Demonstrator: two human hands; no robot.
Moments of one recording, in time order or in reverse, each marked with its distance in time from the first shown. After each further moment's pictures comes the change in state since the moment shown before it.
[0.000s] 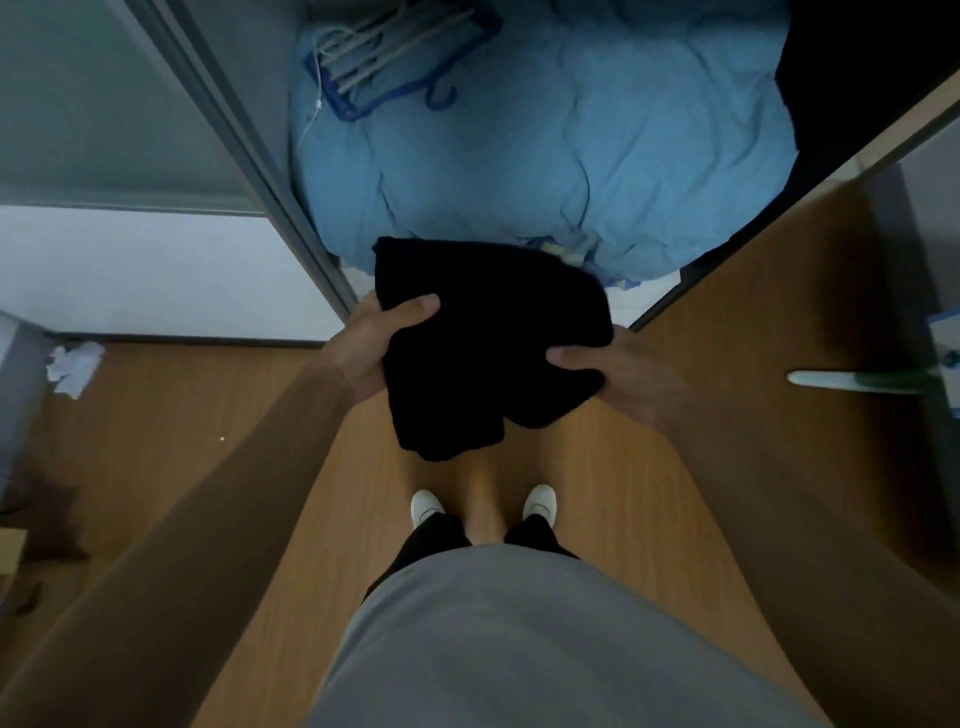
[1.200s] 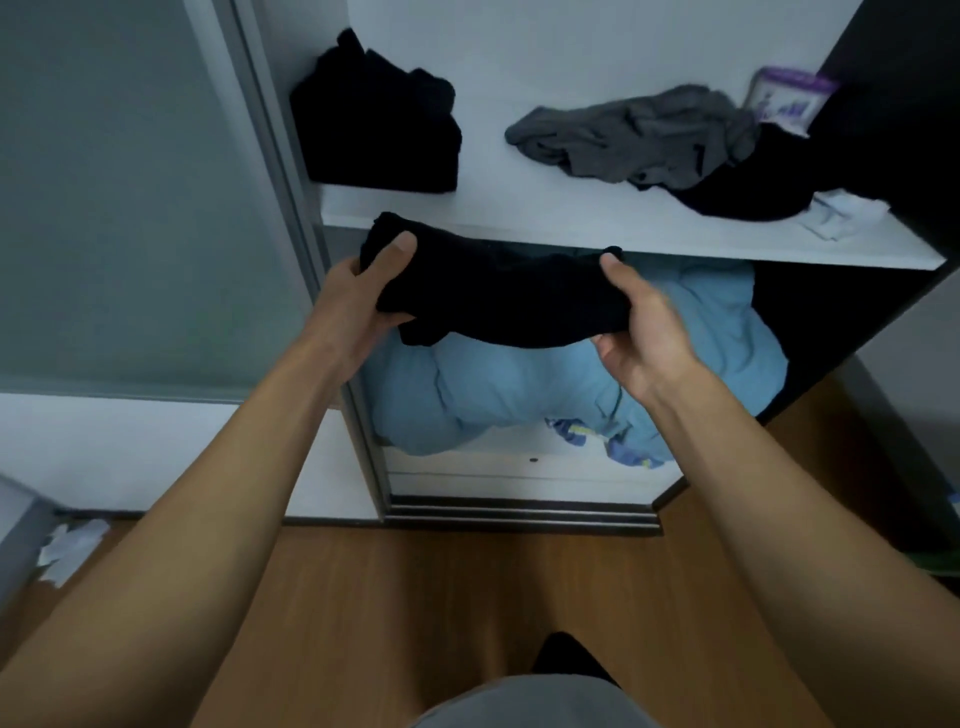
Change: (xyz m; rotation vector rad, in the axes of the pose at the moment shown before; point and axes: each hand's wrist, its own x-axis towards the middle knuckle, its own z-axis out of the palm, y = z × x) left_hand 0.038 0.237 -0.055 0.086 0.051 0.546; right_hand 0.074 -0.202 0.128 0.448 0.255 -0.567
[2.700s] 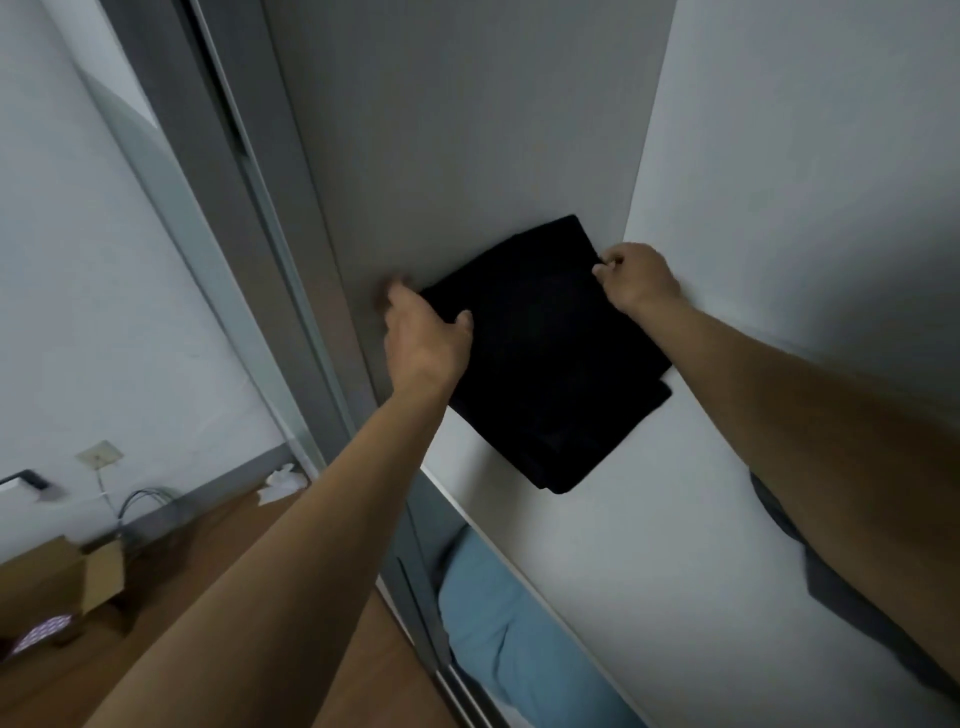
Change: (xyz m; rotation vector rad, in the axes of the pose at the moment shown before) left_hand 0.292 0.083 0.007 0.855 1.340 0.095; right_hand 0.515 -0.010 0.309 -1.427 -0.689 -0.599
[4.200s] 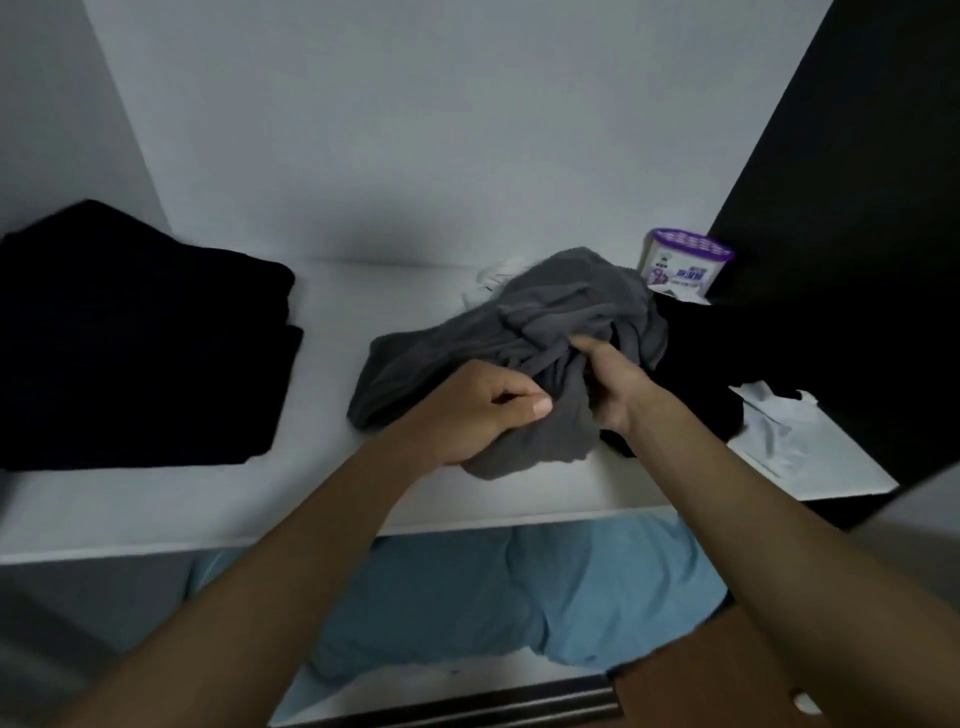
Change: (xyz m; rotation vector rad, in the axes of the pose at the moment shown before) left_hand -0.242 0.062 0.054 -0.427 -1.720 0.833; right_hand -0.390 0.100 -0.157 1.294 0.485 0.959
